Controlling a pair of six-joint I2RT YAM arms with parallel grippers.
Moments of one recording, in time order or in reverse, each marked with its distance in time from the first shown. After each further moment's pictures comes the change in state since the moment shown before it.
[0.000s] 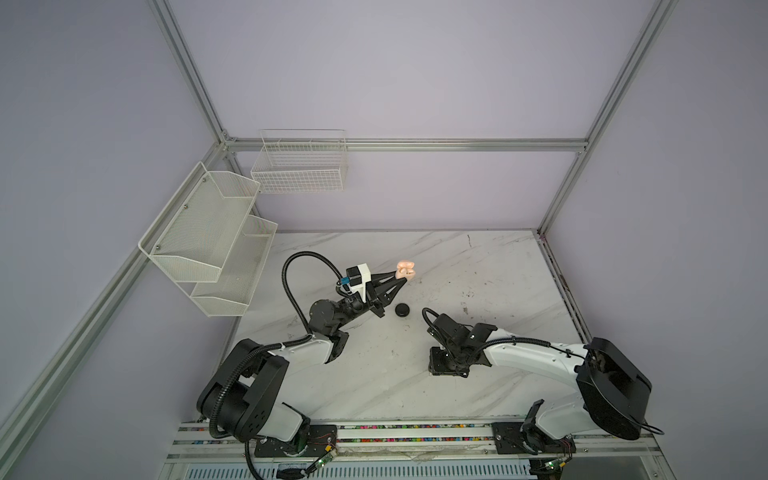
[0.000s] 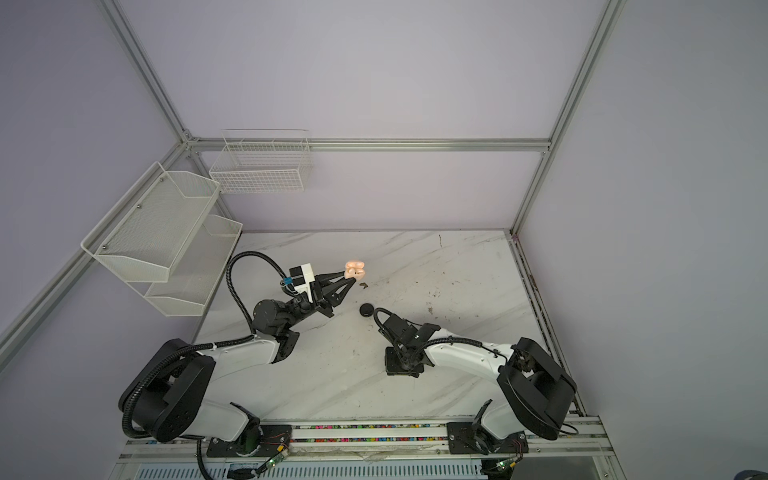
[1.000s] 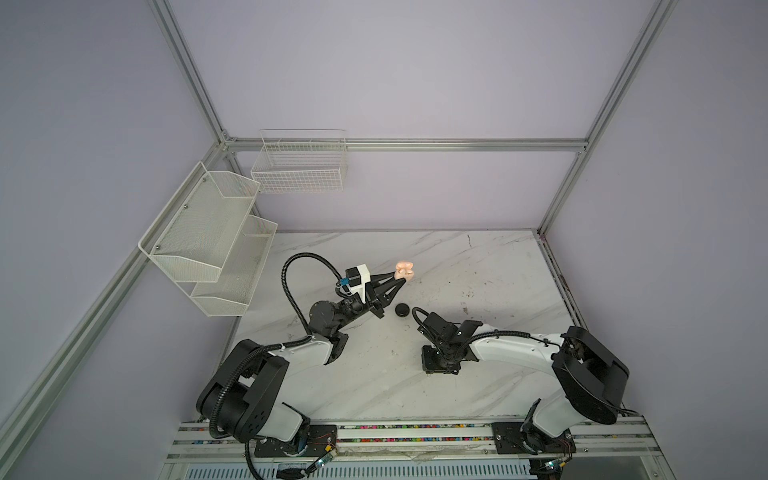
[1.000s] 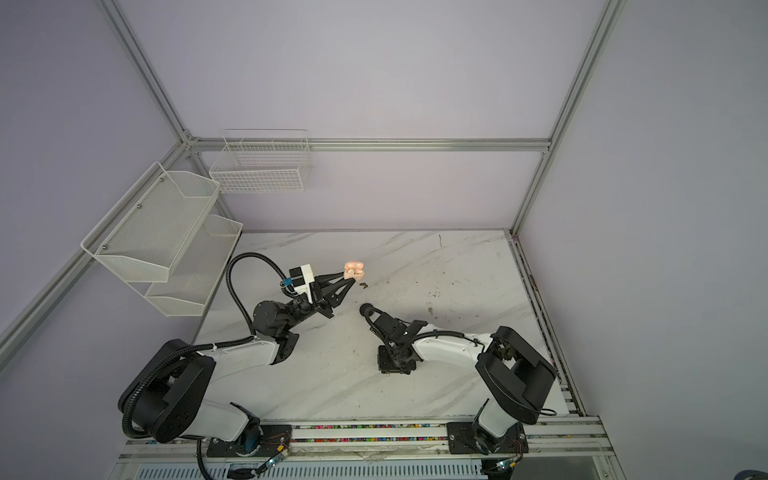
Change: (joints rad) left arm 0.000 -0.002 -0.016 0.000 -0.018 0.000; right arm 0.022 0.120 0.067 0.033 -0.005 -0.006
